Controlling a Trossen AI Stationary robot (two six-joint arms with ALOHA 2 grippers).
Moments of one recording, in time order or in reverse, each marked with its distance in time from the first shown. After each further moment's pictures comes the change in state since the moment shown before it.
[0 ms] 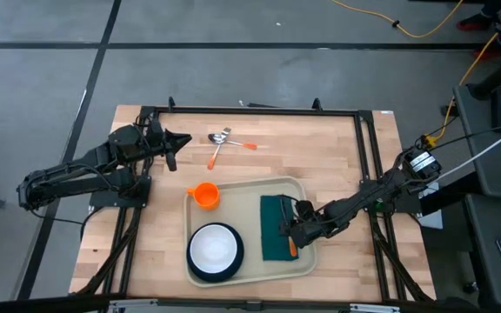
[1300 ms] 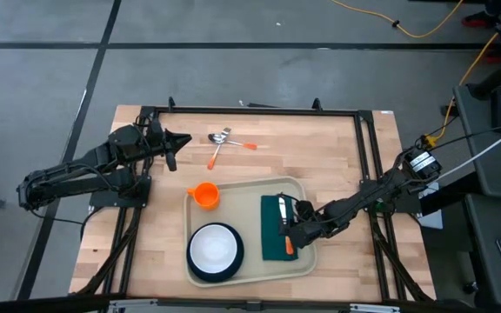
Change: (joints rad) left arm 0.000 0.000 0.001 0.000 0.000 0.000; right arm 0.000 0.000 0.000 0.006 -0.003 0.030
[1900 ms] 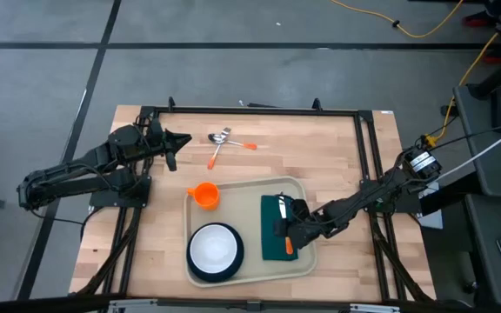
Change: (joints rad) left arm 0.000 0.000 0.000 0.000 0.000 0.001; right arm -0.001 0.000 0.042 0.071 0.108 -0.118
